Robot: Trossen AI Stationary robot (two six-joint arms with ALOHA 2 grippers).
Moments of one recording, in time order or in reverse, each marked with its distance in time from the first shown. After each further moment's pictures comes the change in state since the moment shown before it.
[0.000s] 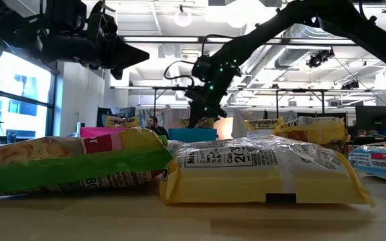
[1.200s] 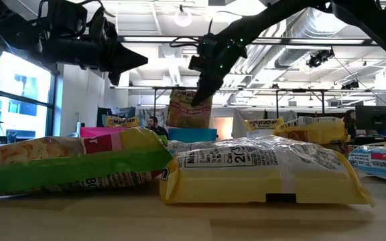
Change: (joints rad) left arm 0.072 0.000 0.000 -0.012 0.035 -0.114; right arm 0.001 -0.133 0.001 -0.058 -0.124 -0.688
